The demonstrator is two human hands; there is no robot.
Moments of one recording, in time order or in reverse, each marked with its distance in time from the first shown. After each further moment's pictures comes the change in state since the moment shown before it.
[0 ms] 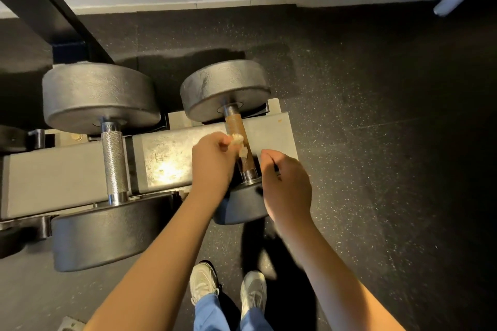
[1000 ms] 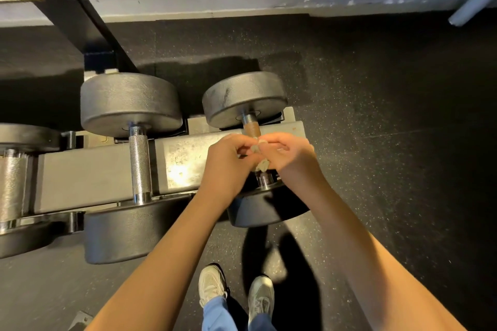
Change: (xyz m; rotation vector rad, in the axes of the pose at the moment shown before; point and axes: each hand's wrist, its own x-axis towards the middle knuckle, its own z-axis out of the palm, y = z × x) left_hand -0.012 0.020 -0.037 -0.123 -0.192 0.144; right_hand 0.034 -0.043 -0.029 0.304 -0.274 0.006
